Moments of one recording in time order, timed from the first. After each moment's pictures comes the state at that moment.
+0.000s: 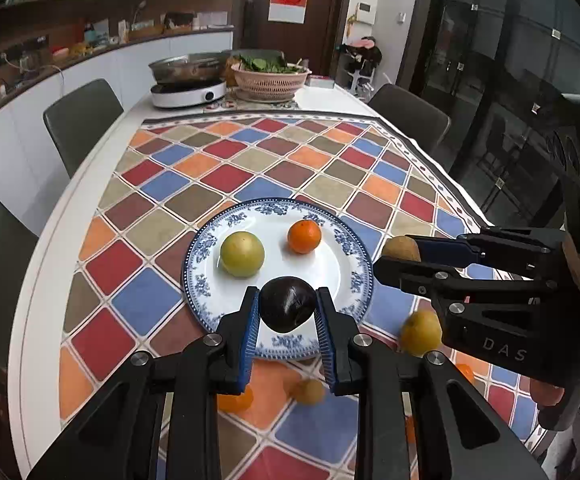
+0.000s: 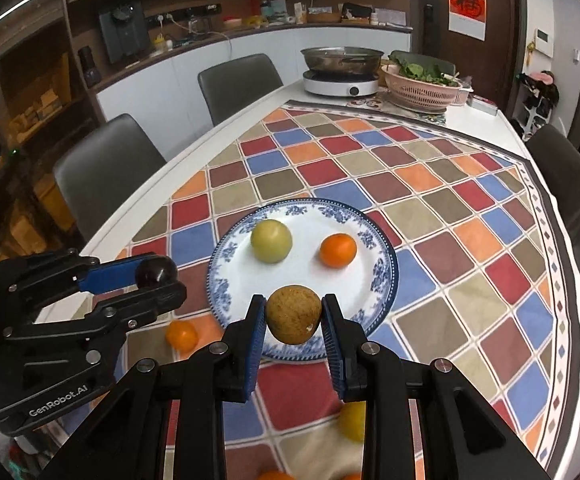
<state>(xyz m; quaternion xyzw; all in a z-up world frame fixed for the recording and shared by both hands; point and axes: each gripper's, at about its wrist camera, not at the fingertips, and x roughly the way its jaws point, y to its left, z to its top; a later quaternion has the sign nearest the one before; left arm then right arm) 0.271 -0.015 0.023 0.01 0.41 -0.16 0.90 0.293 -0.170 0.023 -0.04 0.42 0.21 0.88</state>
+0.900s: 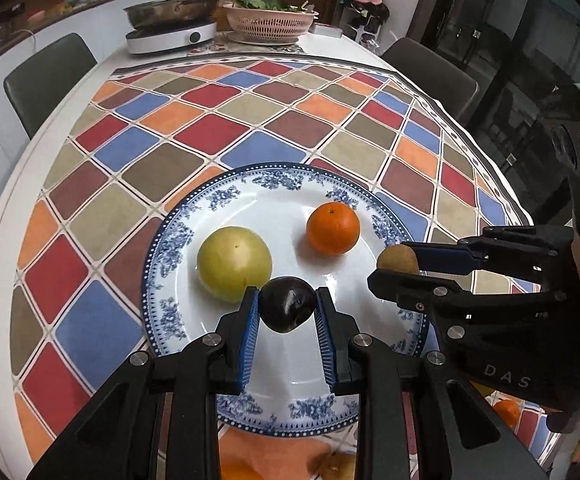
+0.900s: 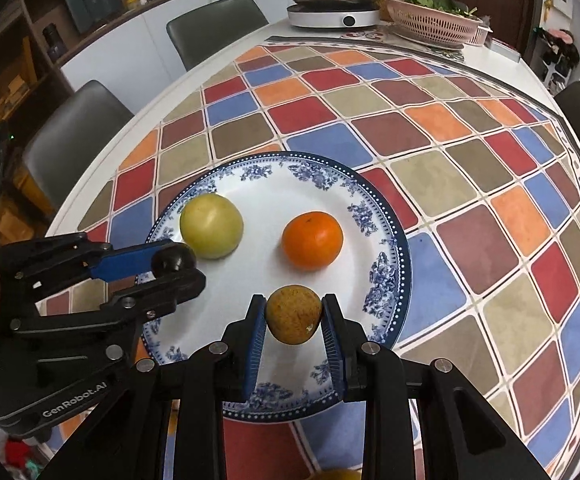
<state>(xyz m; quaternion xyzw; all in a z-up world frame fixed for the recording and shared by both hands) 0.363 -0.030 -0.048 0.01 0.49 -0.17 0.86 0.384 -0.169 -0.051 -0.04 0.51 0.21 0.83</state>
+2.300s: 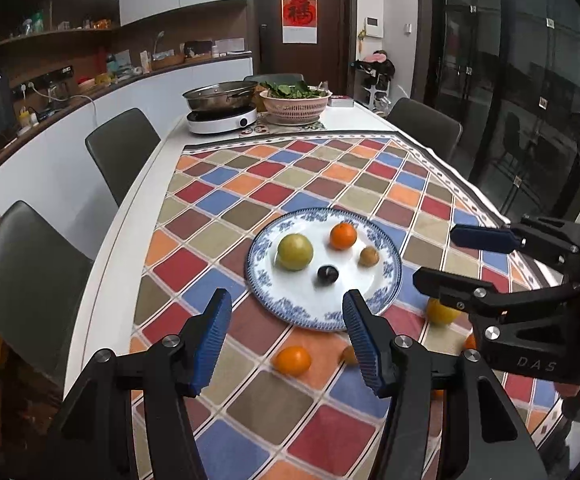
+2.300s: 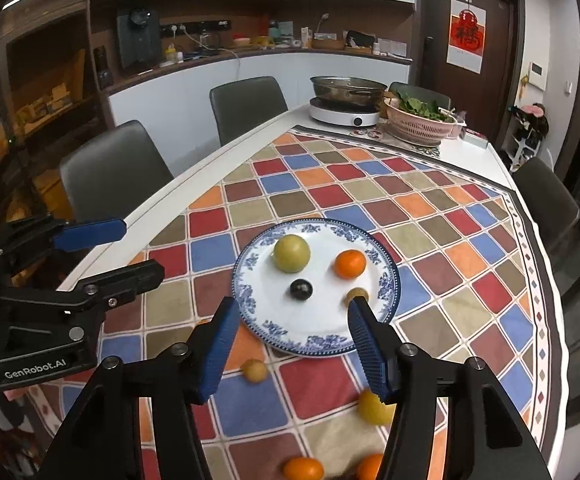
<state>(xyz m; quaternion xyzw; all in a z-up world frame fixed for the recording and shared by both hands) 0.203 0.028 0.056 0.06 0.37 -0.11 0.92 0.236 -0.144 0.049 -0.07 0.37 0.19 0.91</state>
